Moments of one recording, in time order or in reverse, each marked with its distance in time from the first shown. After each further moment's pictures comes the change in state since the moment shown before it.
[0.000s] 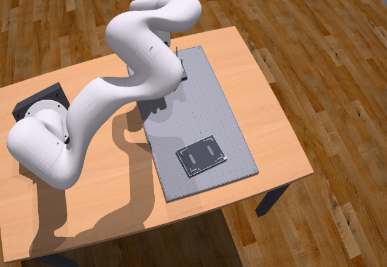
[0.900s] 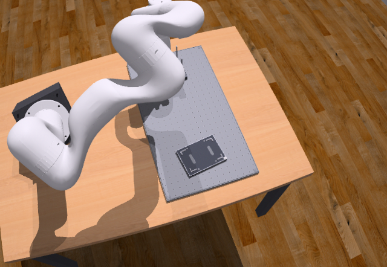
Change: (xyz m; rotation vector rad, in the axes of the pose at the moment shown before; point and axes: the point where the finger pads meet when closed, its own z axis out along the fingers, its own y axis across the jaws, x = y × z) arm 0.000 0.000 0.039 0.000 0.000 0.000
